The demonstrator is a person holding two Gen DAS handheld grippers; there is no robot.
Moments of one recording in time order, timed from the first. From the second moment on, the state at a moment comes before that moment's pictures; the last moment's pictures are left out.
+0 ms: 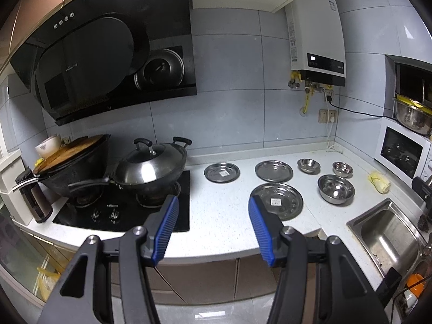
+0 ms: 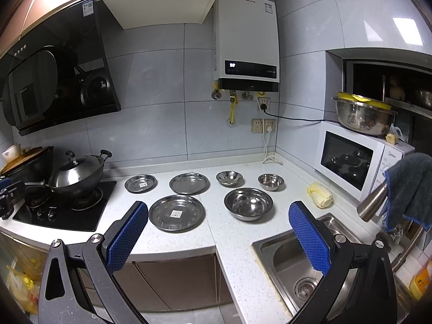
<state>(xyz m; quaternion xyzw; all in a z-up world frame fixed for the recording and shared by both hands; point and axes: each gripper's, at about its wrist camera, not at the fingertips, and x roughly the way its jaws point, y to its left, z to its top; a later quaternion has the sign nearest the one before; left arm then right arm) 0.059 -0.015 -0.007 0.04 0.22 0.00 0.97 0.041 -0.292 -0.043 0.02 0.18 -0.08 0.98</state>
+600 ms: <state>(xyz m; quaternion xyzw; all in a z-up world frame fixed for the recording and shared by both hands) 0.190 -0.032 -0.042 0.10 0.20 -0.01 0.97 0.169 -0.269 -0.078 0.01 0.19 -0.09 0.98</state>
